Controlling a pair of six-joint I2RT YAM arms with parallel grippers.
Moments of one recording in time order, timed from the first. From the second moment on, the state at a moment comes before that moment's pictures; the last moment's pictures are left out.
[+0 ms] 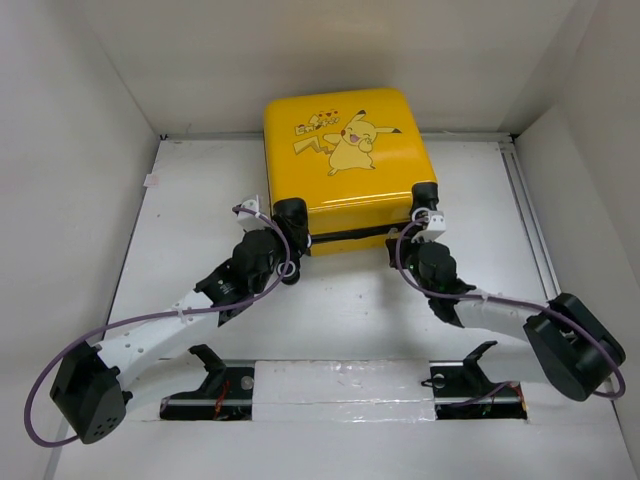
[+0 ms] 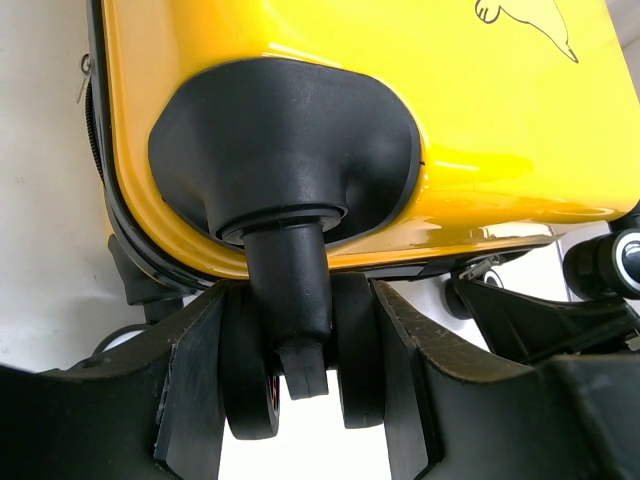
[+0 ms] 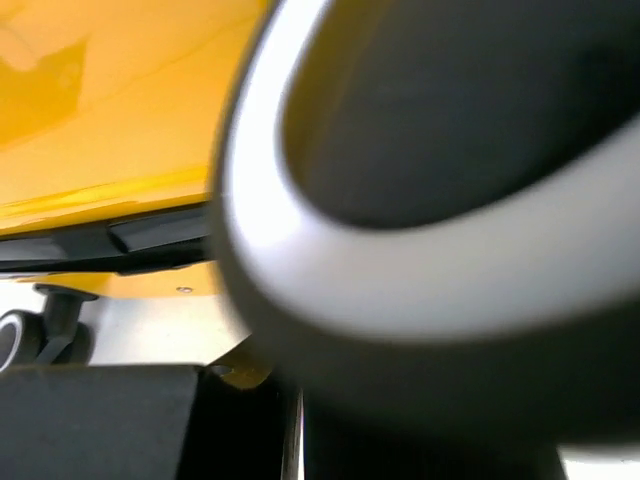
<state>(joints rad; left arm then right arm) -0.76 0.98 0.61 0.06 -0.43 -0.76 0.60 1.27 0.35 0.71 0.29 0.46</state>
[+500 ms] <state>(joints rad) -0.76 0.98 0.61 0.07 -0.43 -0.76 0.68 1.11 0.32 0.71 0.31 0.47</state>
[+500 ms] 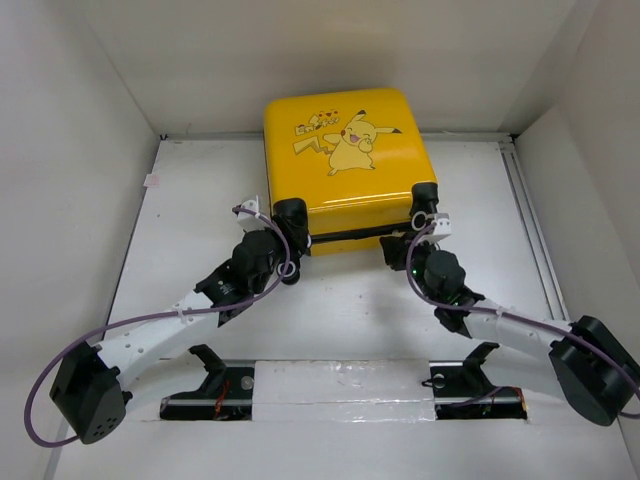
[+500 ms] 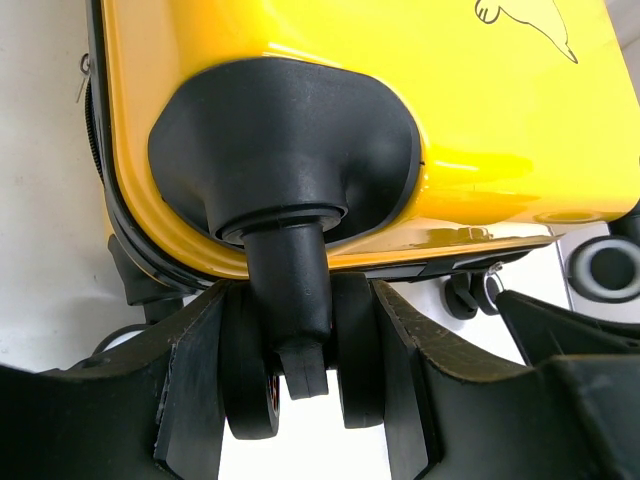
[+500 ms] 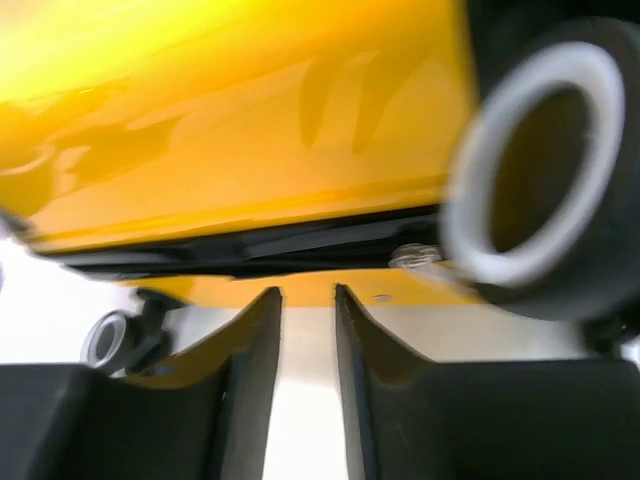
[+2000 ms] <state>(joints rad) -0.78 0.97 0.60 0.08 -0.46 -0.77 0.57 1.39 0.37 0.93 0.26 0.33</state>
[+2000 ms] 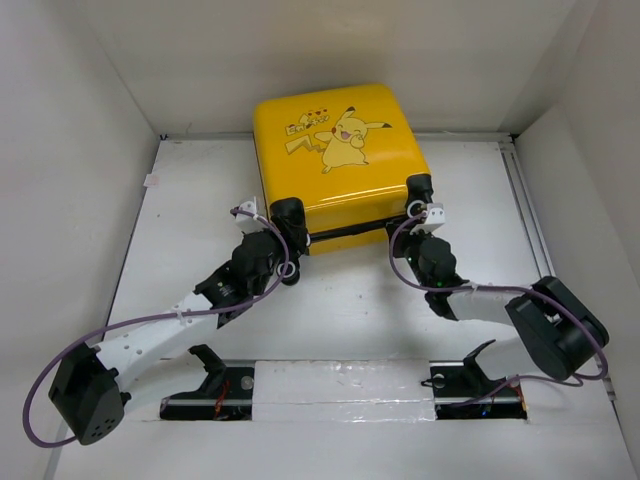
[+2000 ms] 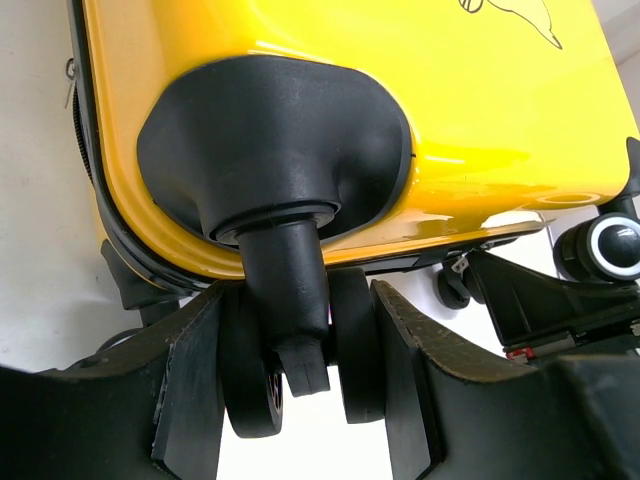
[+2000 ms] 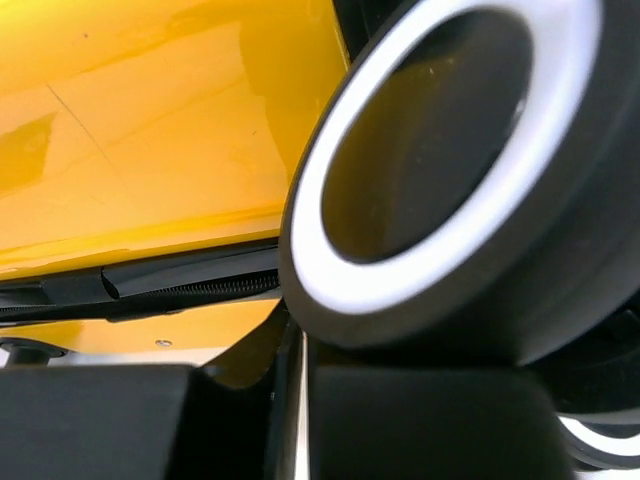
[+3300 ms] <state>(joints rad) -0.78 0.96 0.60 0.06 -0.47 -0.77 0.50 1.53 0.33 1.19 0.07 0.41</state>
